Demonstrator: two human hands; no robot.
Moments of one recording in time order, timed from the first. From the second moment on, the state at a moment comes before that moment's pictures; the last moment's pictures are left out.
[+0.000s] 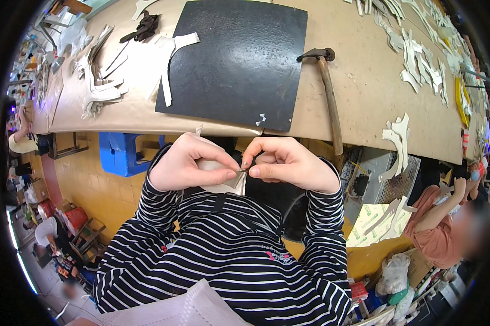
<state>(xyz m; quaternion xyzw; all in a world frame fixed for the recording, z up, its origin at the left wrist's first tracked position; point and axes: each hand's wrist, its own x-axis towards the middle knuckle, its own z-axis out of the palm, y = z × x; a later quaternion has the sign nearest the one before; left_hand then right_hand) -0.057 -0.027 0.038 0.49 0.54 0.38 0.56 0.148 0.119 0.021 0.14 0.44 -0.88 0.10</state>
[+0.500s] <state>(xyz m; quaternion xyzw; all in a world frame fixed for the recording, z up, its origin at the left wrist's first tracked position) -0.059 -0.026 0.034 0.52 0.54 0.36 0.56 0.146 0.118 0.020 0.18 0.45 -0.87 0.12</state>
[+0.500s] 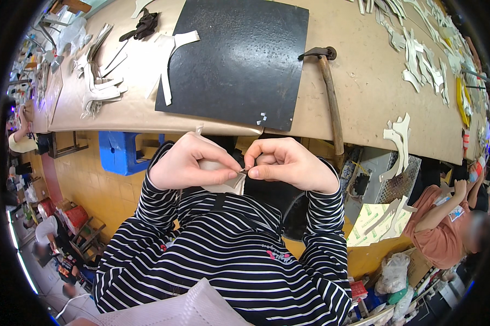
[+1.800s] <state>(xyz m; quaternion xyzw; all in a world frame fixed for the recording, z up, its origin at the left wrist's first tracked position) -0.229 0.008 -0.074 0.32 0.82 0.47 0.00 0.037 0.191 -0.049 0.25 0.90 -0.21 -0.28</state>
